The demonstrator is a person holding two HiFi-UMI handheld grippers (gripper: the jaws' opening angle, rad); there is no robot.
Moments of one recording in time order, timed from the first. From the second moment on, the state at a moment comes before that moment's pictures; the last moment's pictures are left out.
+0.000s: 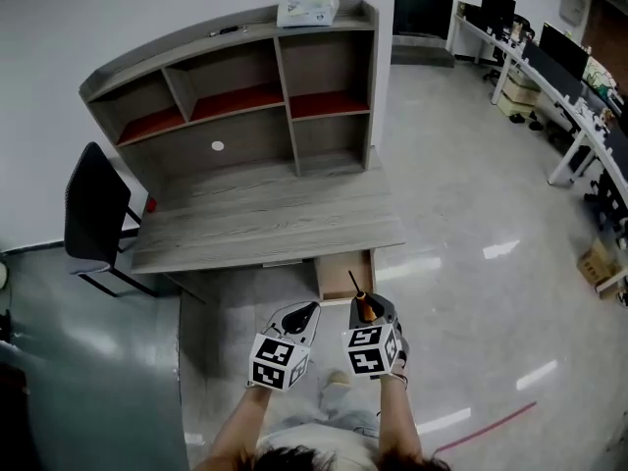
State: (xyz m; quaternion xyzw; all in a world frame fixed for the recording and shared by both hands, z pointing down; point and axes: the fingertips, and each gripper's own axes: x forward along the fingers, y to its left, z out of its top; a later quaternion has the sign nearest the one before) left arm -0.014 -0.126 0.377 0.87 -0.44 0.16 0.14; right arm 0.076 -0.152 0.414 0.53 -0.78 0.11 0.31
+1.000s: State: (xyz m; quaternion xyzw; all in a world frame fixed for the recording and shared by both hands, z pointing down) left arm -0.039 -0.015 0.321 0.89 -0.43 0.11 0.10; right arm 0.065 -0.039 0.324 0.60 -0.77 0.05 0.21
